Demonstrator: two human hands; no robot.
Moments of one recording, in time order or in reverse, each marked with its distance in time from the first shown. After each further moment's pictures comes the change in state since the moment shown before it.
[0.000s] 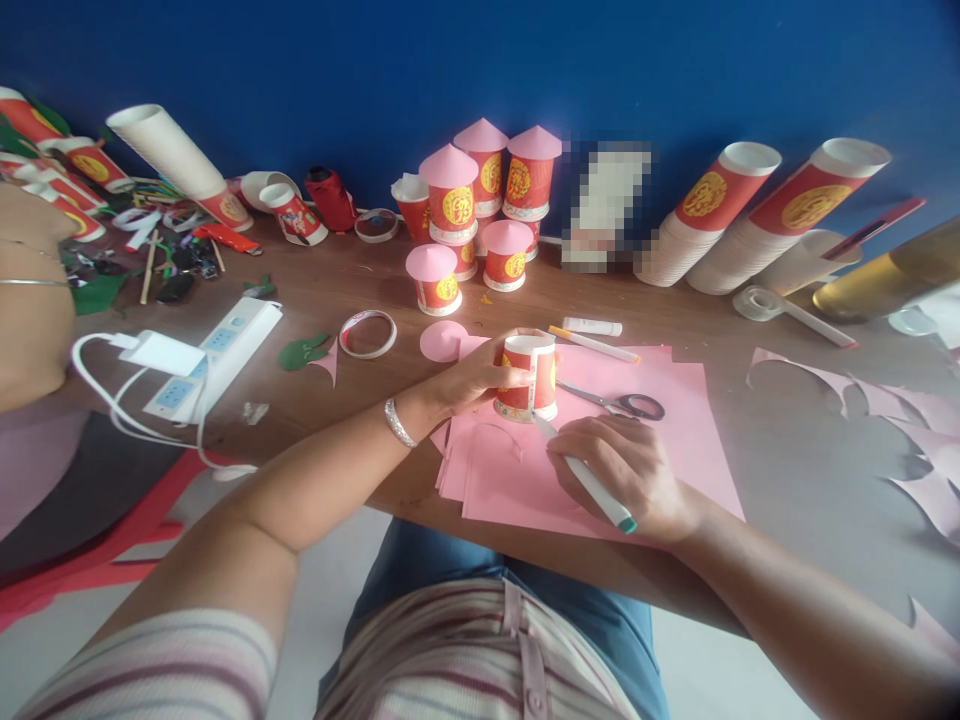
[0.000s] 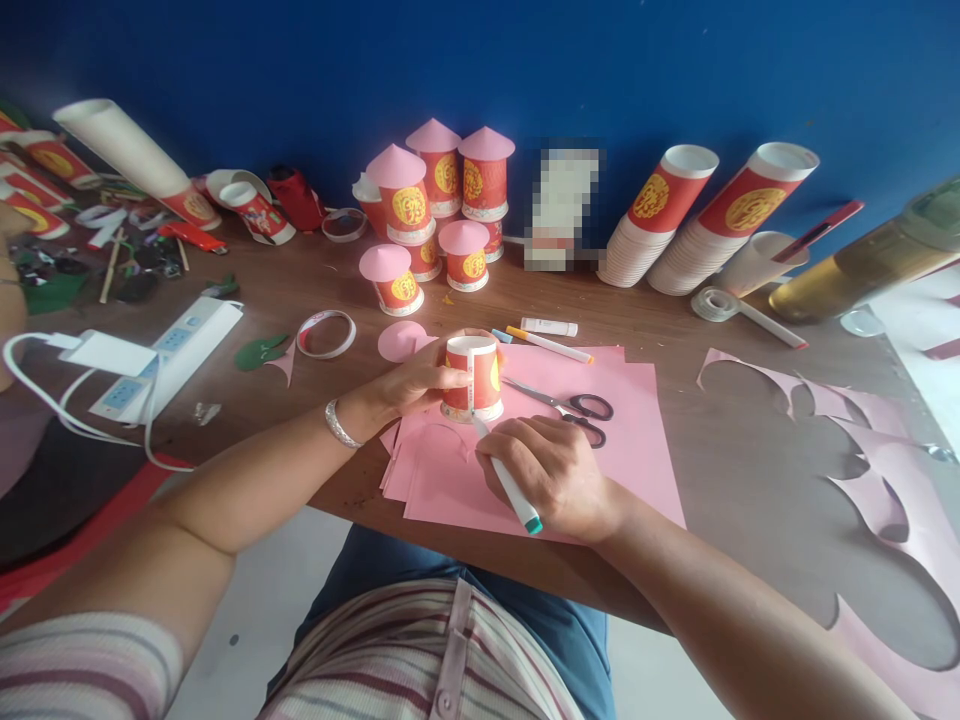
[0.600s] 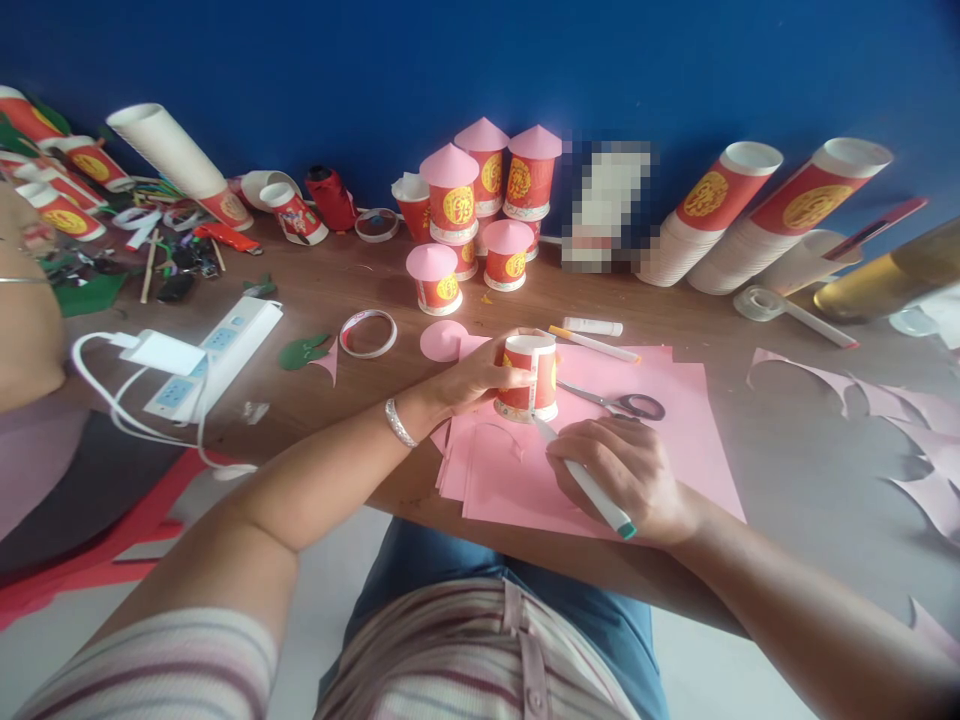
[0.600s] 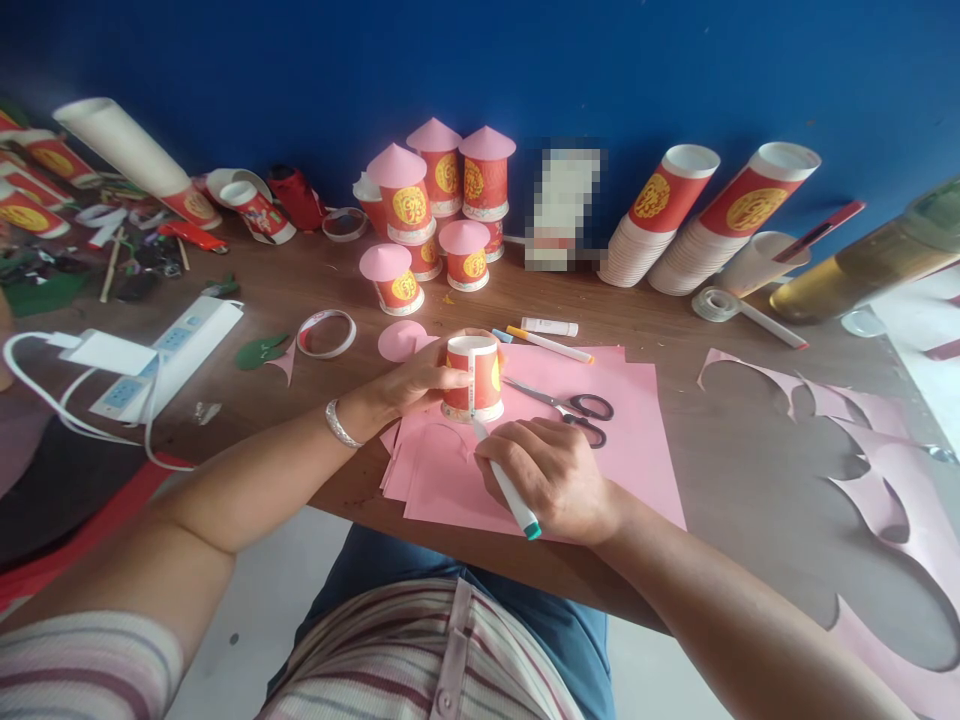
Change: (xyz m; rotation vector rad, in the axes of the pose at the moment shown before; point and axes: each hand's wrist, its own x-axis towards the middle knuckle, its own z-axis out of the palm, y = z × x) left_hand 0.001 -0.001 -0.001 -0.035 -0.010 -0.009; right_hand 0.000 -0.002 0.002 -0.028 0.030 -0.023
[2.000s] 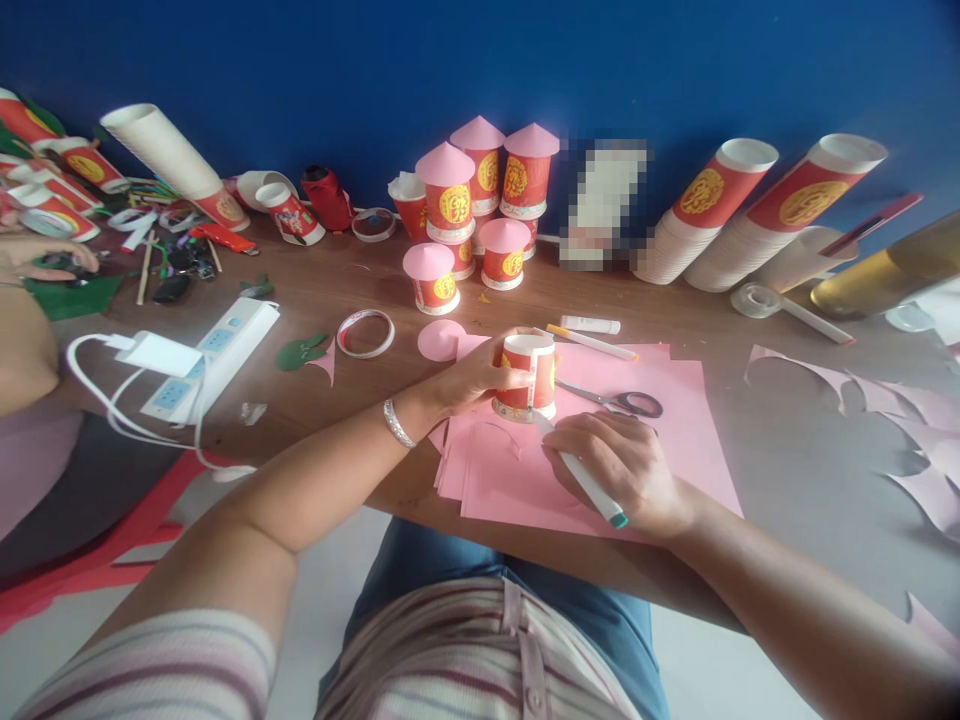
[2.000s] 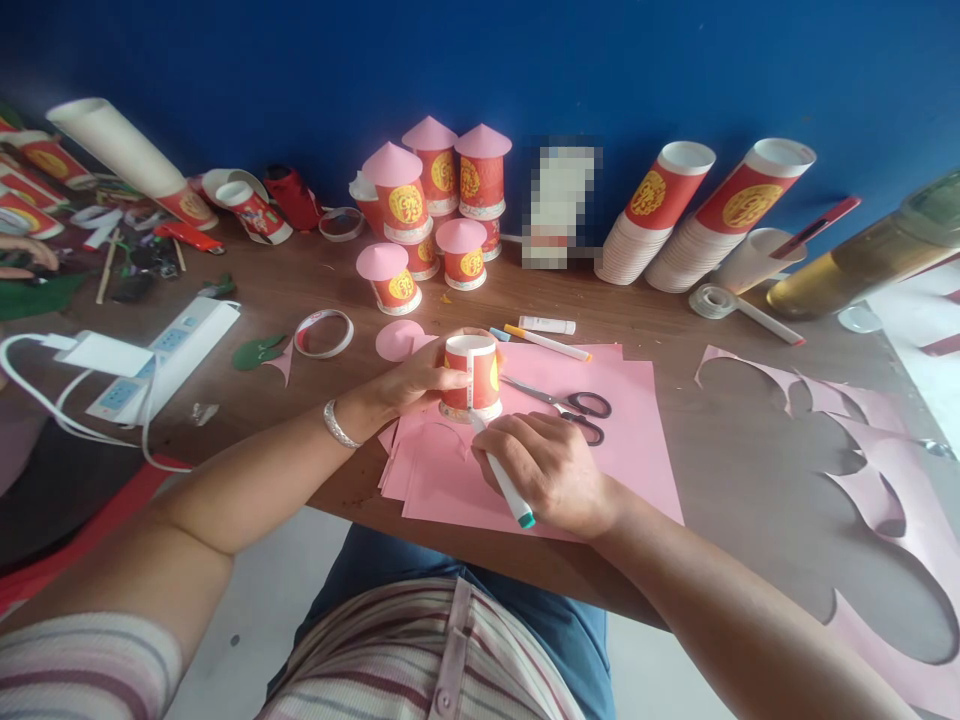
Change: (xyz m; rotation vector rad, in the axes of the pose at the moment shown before) left_hand 0.000 0.000 0.001 0.034 -0.019 -0.014; right_hand 0.001 0.003 -0.004 0.017 -0.074 -0.013
